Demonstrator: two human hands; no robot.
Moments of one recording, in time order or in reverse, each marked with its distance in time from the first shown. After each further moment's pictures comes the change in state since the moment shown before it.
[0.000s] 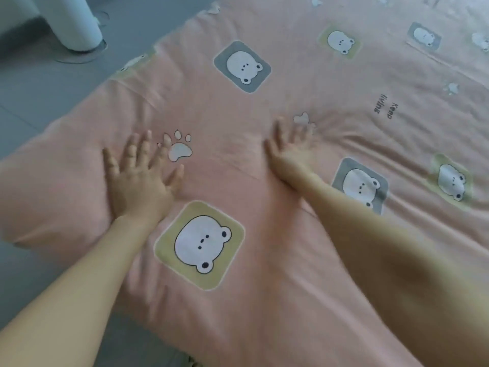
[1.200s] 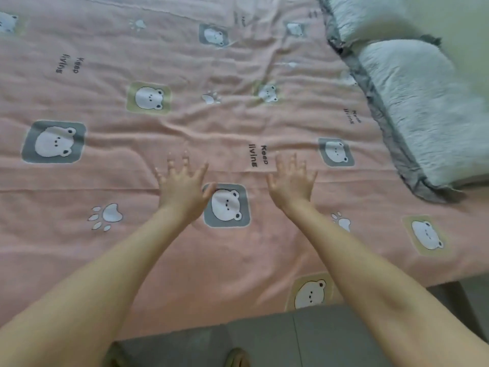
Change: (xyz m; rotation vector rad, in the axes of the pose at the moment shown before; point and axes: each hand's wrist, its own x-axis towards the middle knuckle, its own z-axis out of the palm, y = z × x) left_hand -0.296 0.482 -0.103 -0.085 -0.235 0.803; right_hand -0.374 0.502 -0.076 -0.082 0.074 0.663
